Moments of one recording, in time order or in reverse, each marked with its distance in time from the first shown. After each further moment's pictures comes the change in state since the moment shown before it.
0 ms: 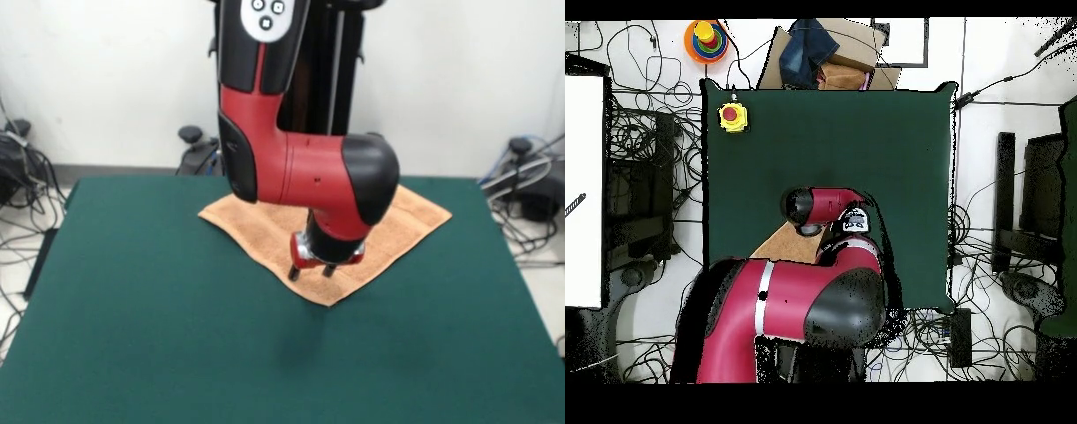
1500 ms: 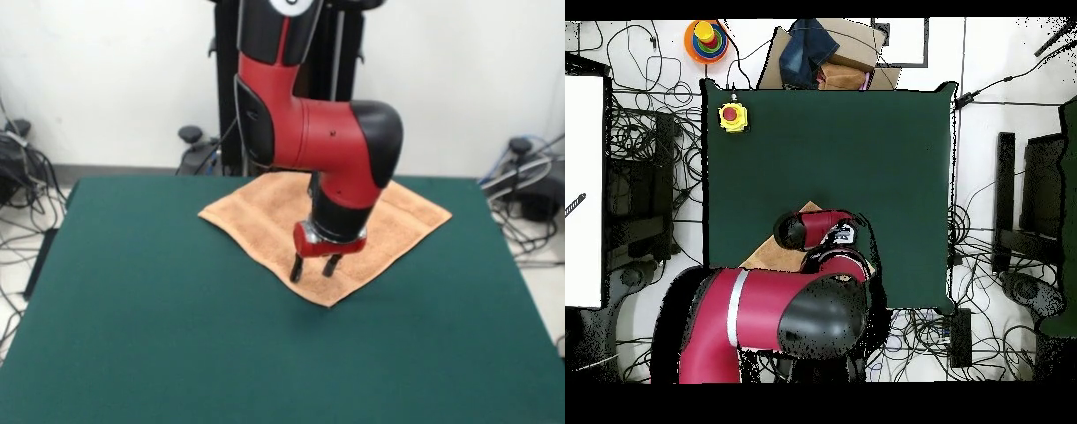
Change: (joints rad) arm 0.060 -0.041 -0.055 0.164 -0.054 -0.368 0.000
